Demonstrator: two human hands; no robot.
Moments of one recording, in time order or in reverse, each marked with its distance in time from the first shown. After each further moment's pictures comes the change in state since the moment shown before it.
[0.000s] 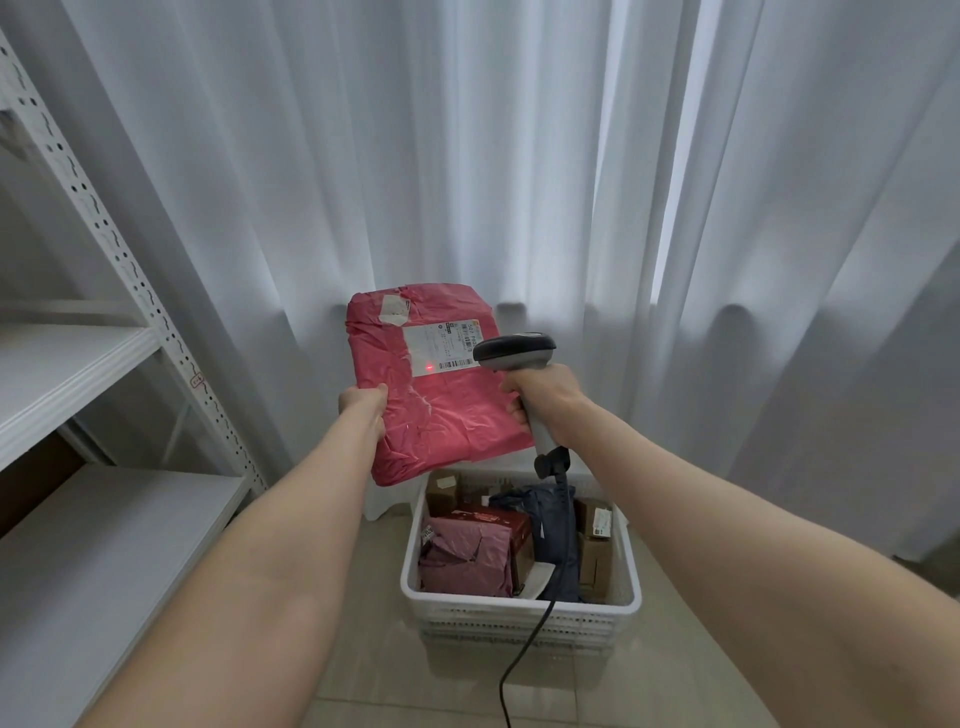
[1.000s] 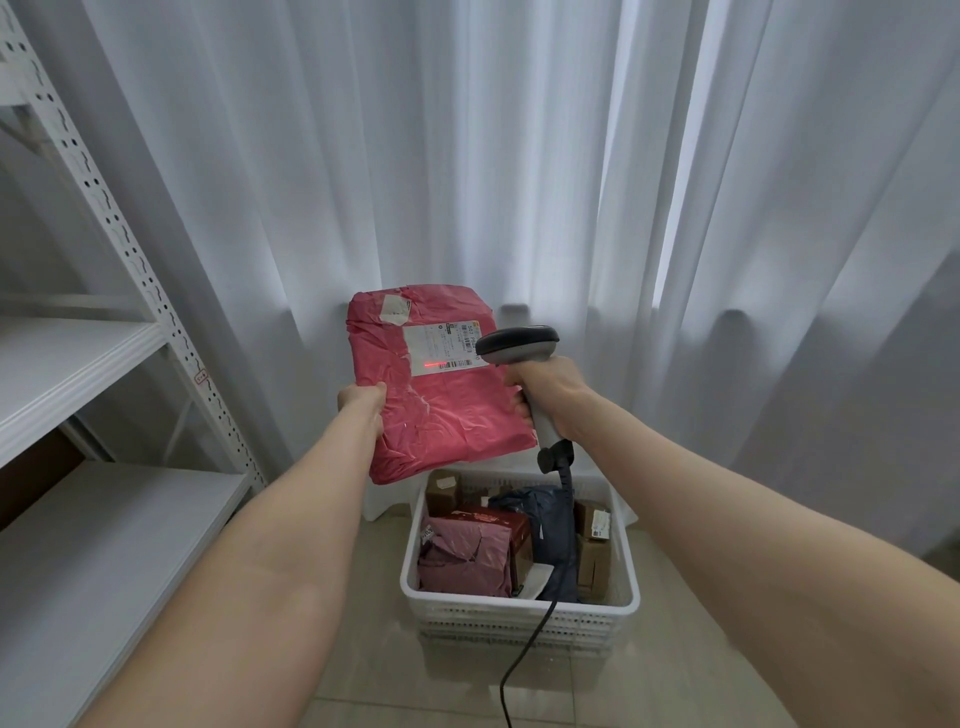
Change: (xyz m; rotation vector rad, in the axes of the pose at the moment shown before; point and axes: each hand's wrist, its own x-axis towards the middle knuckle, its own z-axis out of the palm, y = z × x) left_hand 0.001 0.003 -0.013 -0.008 -0.001 0.011; right_hand -0.017 -0.011 0.008 -0.013 -0.014 0.003
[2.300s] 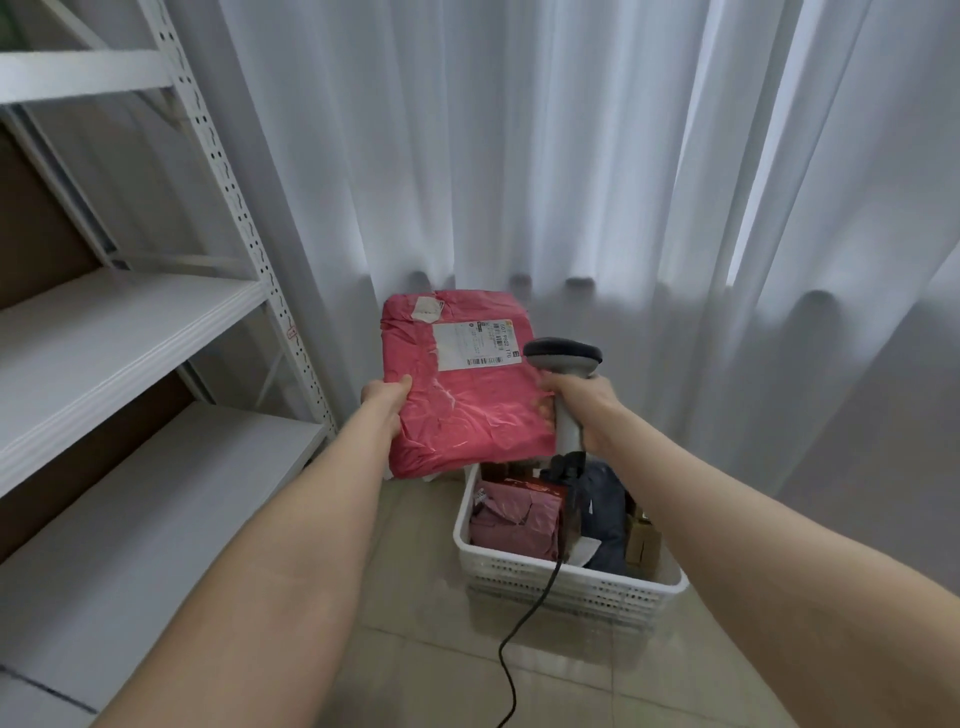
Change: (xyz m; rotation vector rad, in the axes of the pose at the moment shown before) left_hand -0.077 -0.012 -0.099 0.100 -0.035 -0.018; right_hand -0.044 0.049 0.033 0.215 -0.062 0.095
